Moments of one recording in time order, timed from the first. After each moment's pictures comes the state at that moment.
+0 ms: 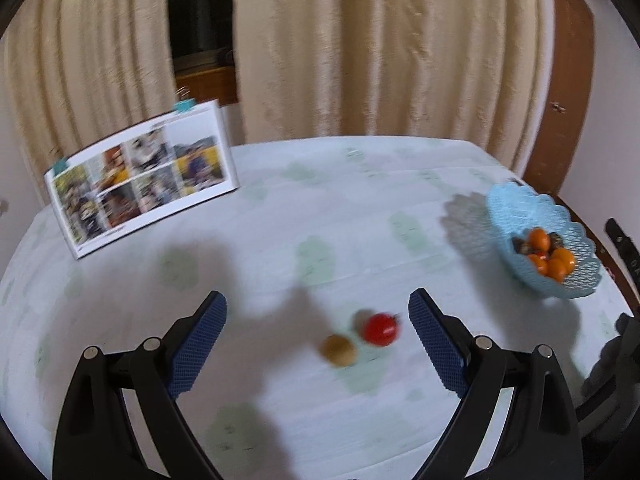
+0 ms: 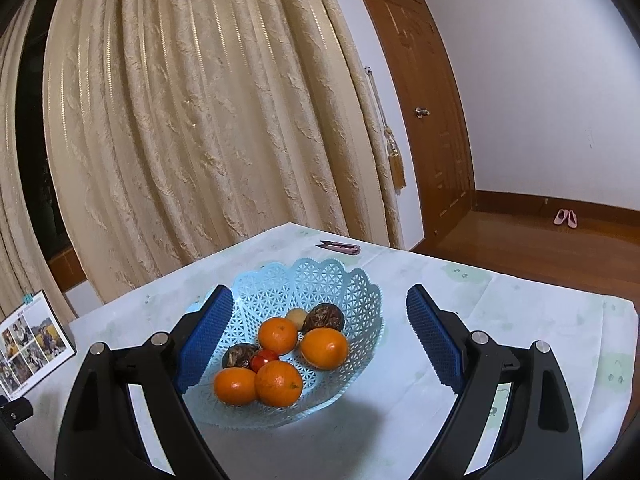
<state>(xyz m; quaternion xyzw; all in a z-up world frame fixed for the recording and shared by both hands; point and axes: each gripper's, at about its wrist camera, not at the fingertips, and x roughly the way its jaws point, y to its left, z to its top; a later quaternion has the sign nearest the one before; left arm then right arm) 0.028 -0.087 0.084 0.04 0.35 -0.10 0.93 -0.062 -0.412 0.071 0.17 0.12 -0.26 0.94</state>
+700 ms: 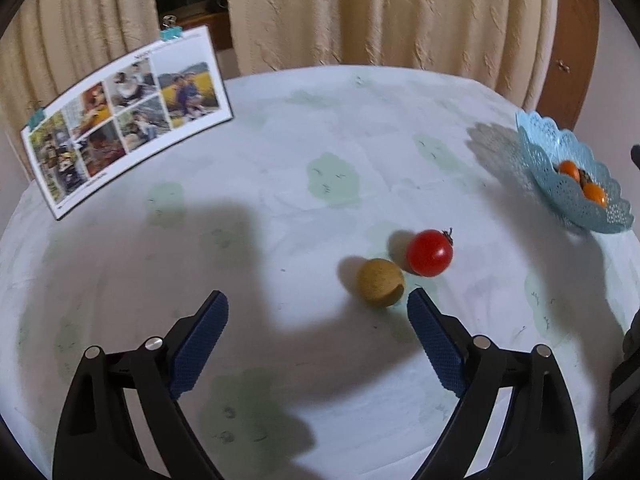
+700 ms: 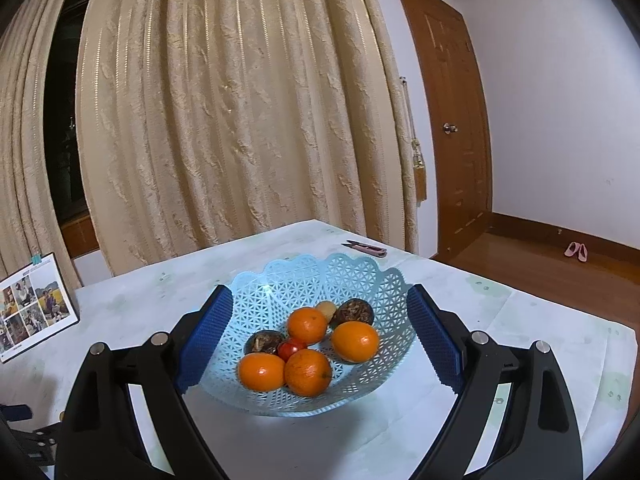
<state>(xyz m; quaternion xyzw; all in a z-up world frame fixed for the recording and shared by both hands) 0.041 -0.082 0.017 0.07 0.42 -0.12 0.90 -0.054 -0.382 0.071 0.11 0.13 -0.22 0.96</state>
